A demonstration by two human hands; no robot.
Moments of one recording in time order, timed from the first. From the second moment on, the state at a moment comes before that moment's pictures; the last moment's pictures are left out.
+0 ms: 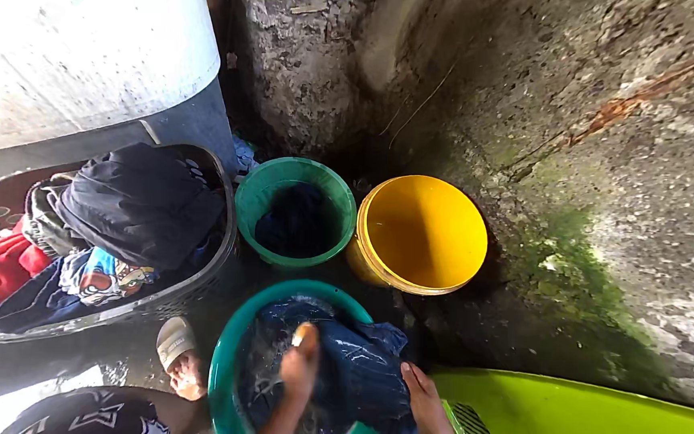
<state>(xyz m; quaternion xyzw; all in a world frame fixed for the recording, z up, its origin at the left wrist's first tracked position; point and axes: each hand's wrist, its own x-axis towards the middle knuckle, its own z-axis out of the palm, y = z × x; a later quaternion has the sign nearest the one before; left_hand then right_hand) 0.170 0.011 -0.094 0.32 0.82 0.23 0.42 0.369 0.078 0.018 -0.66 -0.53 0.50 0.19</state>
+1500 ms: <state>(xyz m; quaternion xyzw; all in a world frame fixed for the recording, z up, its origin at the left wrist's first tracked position) 0.108 -0.025 -0.149 0.41 0.78 -0.12 0.45 0.240 0.045 -0.091 -0.39 -0.66 0.36 -0.53</state>
